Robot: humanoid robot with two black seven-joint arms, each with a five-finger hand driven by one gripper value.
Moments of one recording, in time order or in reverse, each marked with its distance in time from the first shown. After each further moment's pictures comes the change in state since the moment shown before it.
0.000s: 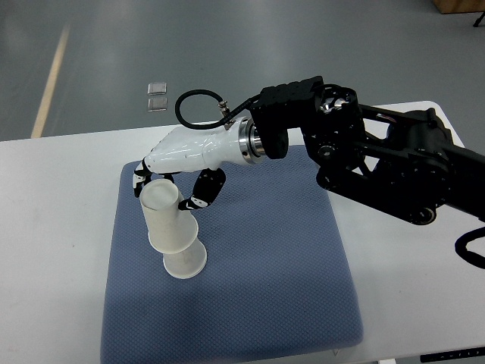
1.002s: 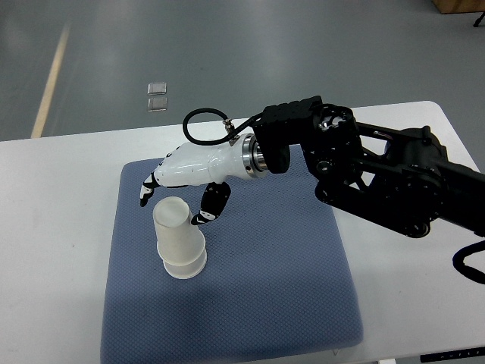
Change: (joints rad) left arm 0.000 0.000 0.000 0.000 0.000 0.000 0.000; right arm -0.064 0.013 -0.002 -0.016 -0.030 0.000 0.003
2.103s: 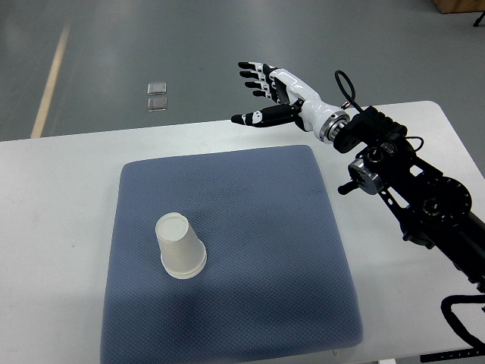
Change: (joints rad) left arm 0.000 0.000 0.000 0.000 0.000 0.000 0.000; right arm -0.366 0.076 0.432 -0.300 0.686 -0.659 -0.109
